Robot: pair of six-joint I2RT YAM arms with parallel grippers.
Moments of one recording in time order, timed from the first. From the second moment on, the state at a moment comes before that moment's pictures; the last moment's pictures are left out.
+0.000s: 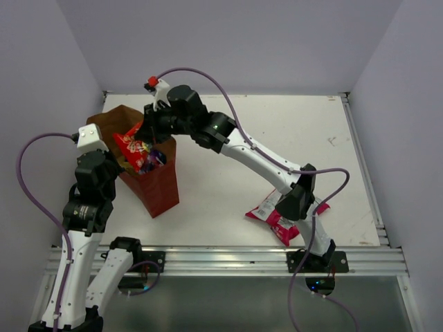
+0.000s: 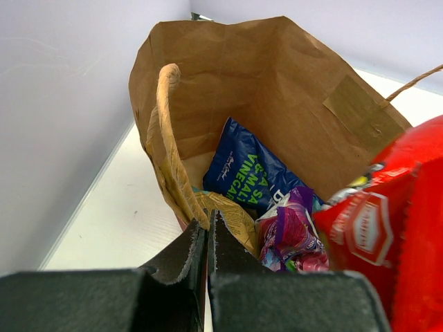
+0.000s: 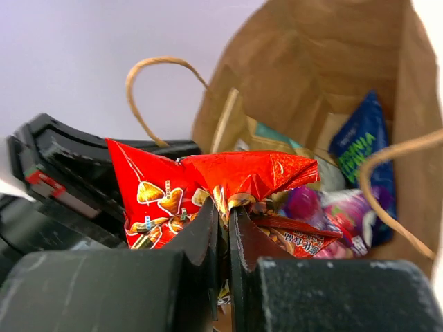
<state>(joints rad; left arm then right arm) -0.11 0.64 0.93 -0.60 -0.44 -0.22 0.99 2.14 2.38 -0.51 -0.25 0.46</state>
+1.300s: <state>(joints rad) -0.11 0.64 0.93 -0.61 -0.45 -0.22 1.02 1.52 1.94 -0.49 0.20 0.22</state>
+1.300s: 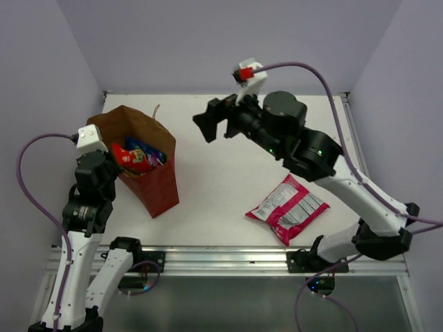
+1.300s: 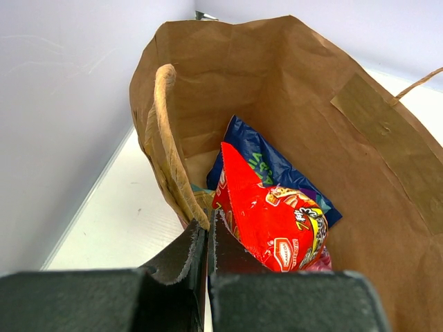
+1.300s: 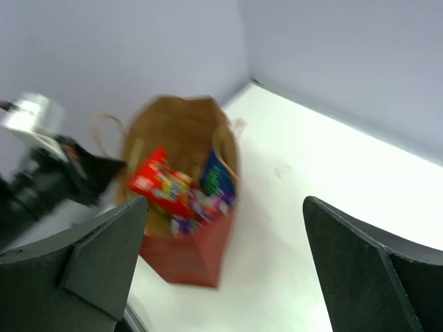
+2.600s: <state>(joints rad) -0.11 0.62 0.92 -0.61 -0.42 -0.22 1.03 1.39 0.85 -0.90 0.50 0.80</state>
